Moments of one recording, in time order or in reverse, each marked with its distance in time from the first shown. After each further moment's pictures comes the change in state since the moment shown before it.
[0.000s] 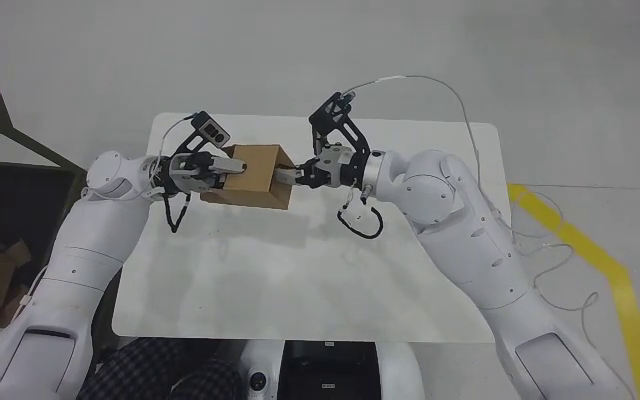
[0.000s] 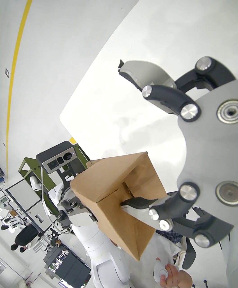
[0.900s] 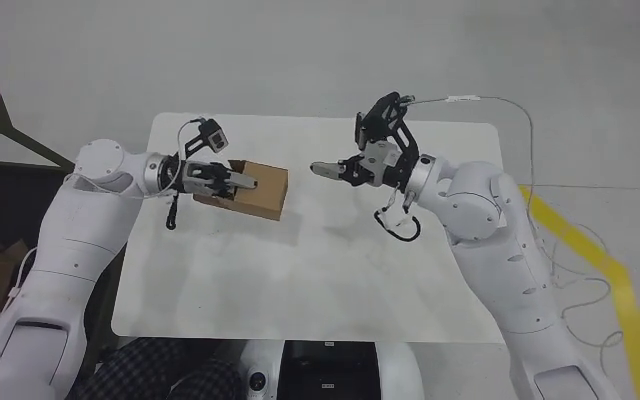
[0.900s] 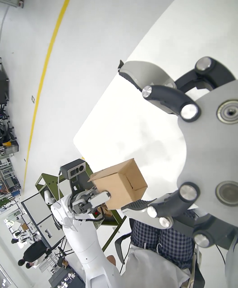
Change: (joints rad) left arm -0.071 0.022 0.027 0.027 0.410 0.000 0.001; right arm -0.167 0.068 0.207 -0.176 -0.179 -0.126 -0.064
